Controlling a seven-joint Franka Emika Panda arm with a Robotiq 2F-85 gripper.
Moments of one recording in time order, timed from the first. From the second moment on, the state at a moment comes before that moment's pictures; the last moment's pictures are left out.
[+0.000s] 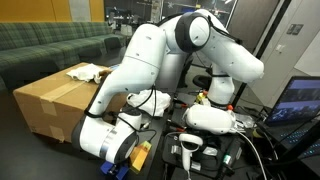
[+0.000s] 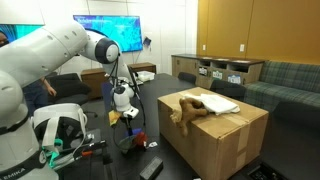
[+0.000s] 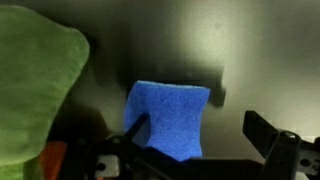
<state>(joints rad) 0.58 1.06 0.38 -1.70 2.23 3.48 -1.55</state>
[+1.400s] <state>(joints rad) 0.60 1.01 0.43 -1.74 2.18 3.61 -1.63</state>
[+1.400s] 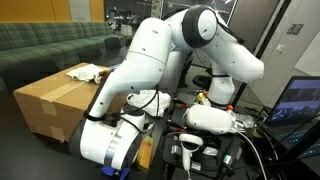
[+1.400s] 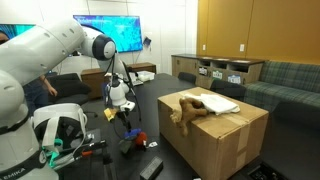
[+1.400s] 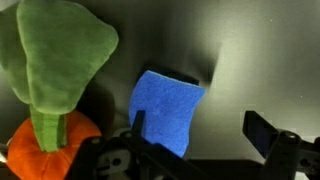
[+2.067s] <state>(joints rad) 0.52 1.05 0.43 -1.74 2.18 3.52 -1.69</state>
